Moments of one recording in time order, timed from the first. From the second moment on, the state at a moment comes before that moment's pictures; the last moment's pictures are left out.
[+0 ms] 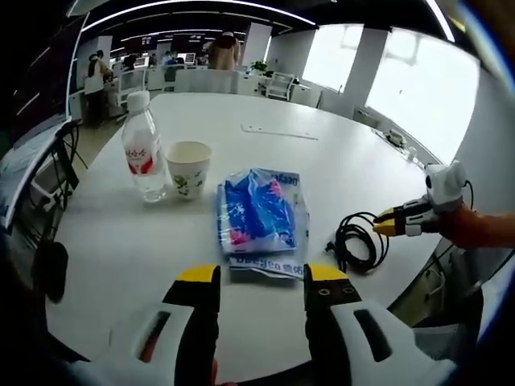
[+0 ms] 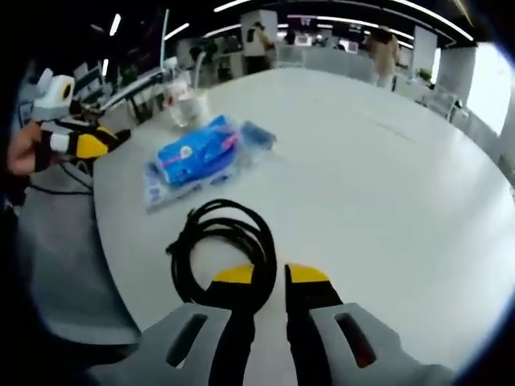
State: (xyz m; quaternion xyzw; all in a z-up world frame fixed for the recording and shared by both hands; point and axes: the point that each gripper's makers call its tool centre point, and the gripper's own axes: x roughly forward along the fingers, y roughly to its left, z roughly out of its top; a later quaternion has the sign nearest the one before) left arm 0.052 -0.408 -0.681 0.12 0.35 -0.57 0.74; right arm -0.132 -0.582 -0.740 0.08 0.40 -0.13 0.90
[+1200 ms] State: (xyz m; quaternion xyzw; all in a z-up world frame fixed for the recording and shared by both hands) left arm 0.027 -0.429 -0.693 0.09 0.38 -0.57 0.73; right arm -0.113 -0.594 -0.726 0.07 0.38 -0.11 0.91
